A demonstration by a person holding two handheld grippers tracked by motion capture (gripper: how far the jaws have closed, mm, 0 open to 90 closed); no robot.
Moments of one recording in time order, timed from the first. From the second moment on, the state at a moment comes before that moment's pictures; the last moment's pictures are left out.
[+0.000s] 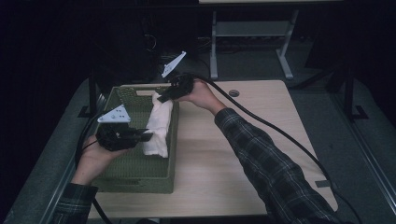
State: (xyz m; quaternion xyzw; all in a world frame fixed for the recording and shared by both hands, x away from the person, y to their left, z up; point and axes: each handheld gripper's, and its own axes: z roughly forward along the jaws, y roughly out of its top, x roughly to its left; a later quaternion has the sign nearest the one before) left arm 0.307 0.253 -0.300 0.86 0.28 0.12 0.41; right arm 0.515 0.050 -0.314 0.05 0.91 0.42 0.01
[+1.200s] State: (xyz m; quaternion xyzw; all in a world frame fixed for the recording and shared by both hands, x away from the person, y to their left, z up) left arm 0.316 0.240 -0.307 0.85 0.28 0.11 0.43; right arm 0.519 0.040 -0.312 0.07 0.90 0.43 0.06
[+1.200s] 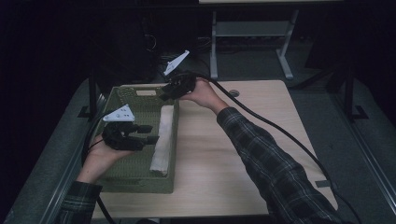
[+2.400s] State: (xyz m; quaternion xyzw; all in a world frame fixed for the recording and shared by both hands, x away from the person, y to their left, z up) left arm 0.348 0.104 -0.325 0.87 0.24 0.08 0.43; right arm 0.489 -0.119 -0.329 0.14 0.88 0.44 0.07
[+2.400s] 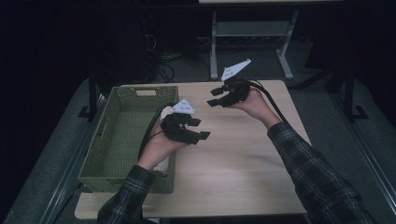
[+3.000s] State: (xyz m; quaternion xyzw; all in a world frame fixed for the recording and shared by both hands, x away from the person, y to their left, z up) left arm 0.334 0.057 -0.367 0.88 0.22 0.09 0.41; right arm 0.452 -0.177 -0.371 0.16 0.88 0.44 0.08
